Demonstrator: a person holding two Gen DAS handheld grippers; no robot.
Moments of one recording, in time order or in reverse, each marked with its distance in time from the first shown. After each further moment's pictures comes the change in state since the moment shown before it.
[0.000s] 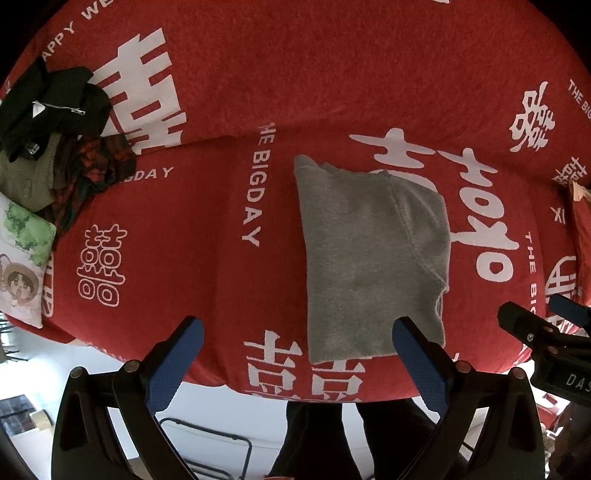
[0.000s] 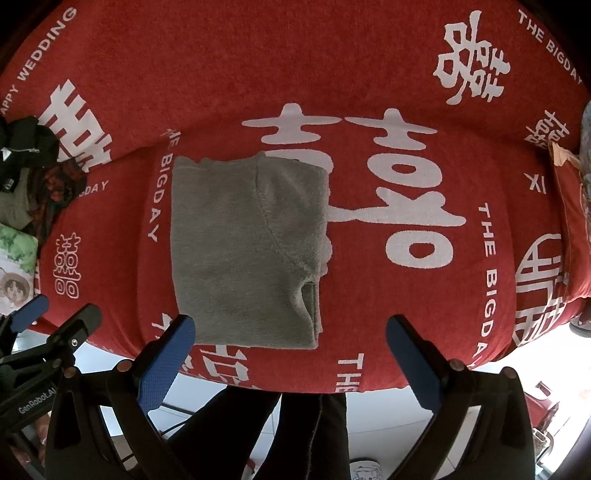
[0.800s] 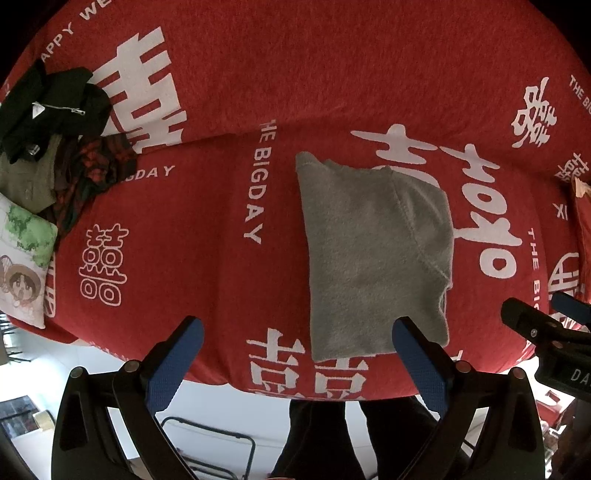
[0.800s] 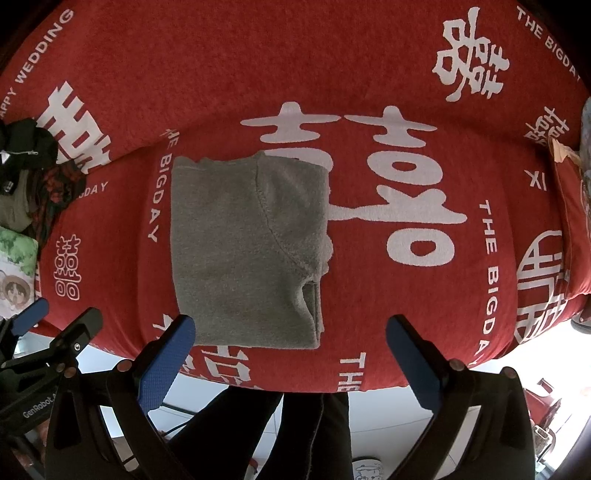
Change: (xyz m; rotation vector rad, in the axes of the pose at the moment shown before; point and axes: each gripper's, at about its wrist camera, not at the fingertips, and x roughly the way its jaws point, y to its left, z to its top) left arm 0.001 0.003 -0.001 0.005 0.003 0.006; right arm 0.001 0.000 0.001 -0.007 0.004 0.001
